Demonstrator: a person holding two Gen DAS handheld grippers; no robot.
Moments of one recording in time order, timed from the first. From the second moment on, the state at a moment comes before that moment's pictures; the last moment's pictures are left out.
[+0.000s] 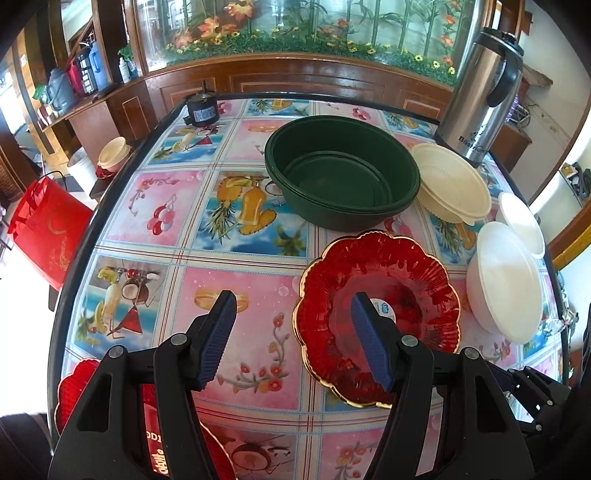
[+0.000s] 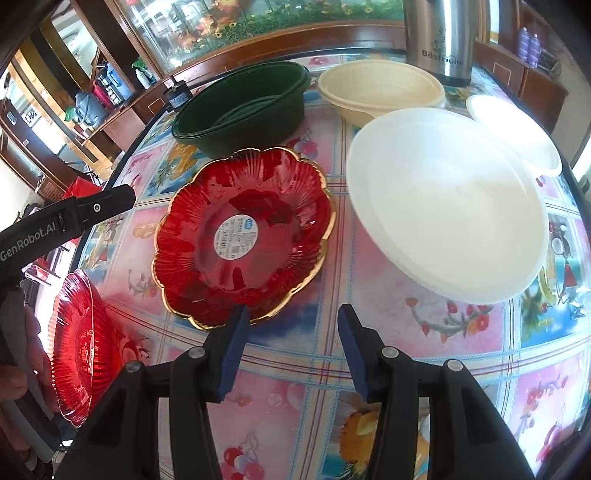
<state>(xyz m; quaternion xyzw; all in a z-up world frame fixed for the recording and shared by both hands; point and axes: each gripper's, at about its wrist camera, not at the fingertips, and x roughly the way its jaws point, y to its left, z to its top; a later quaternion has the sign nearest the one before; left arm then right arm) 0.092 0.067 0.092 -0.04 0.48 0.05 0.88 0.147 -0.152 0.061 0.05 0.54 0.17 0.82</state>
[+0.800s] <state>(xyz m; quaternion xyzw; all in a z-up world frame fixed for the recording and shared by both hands) 0.123 0.066 0.056 -0.06 0.54 0.07 0.84 0.195 -0.164 0.048 0.09 0.57 0.20 0.79</state>
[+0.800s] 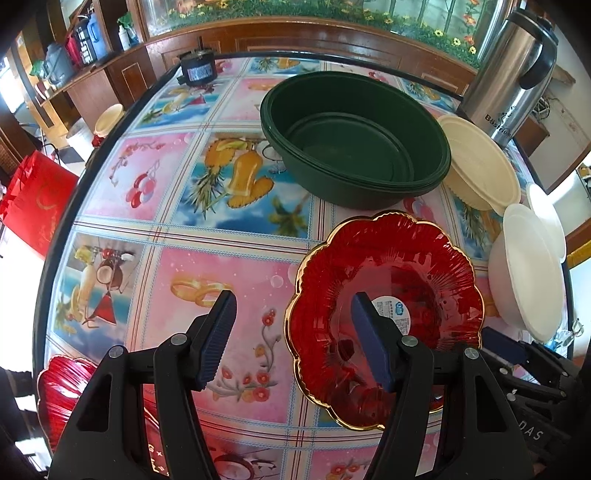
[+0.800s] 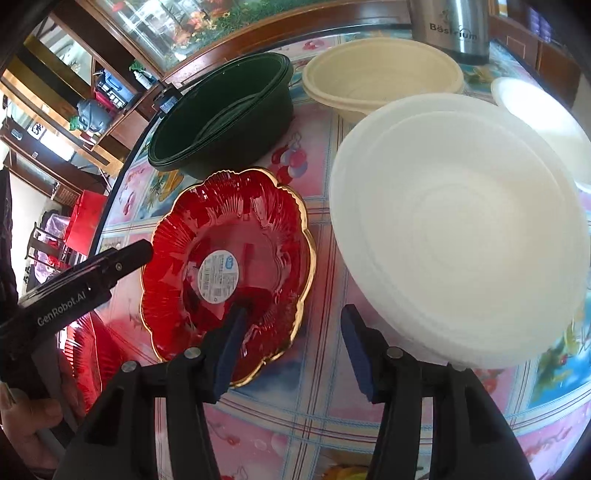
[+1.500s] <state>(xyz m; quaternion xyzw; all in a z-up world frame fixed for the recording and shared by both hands) 0.135 0.070 0.032 -0.06 0.58 0.04 0.81 0.212 -0.163 0.041 0.11 0.58 0.19 0.79</state>
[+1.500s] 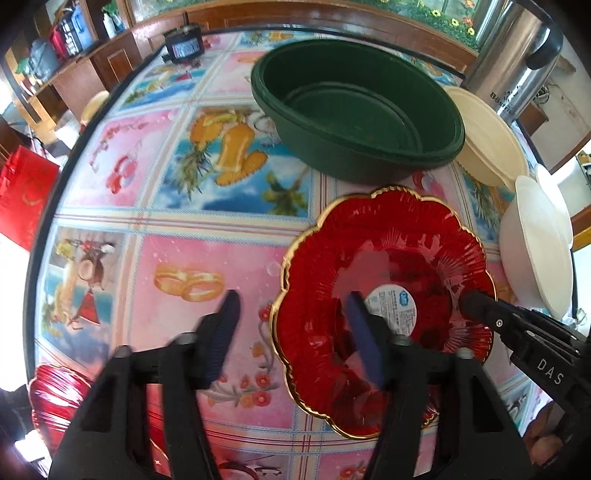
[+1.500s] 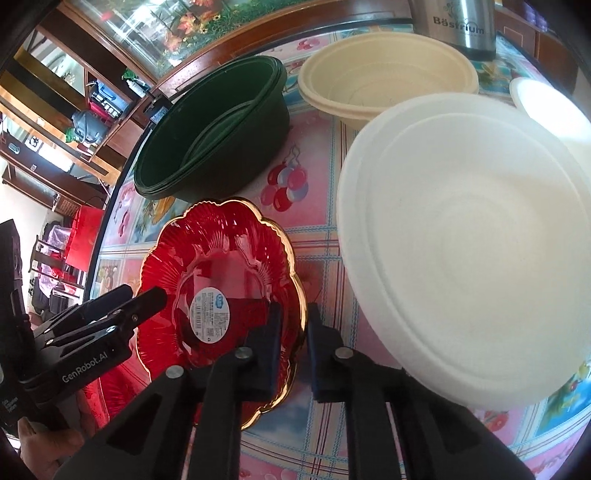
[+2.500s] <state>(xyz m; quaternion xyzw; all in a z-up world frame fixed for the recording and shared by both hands) 0.104 0.084 0.063 -0.08 0.55 0.05 0.83 0.197 -0.146 0.072 0.07 0.54 0.21 0.81</state>
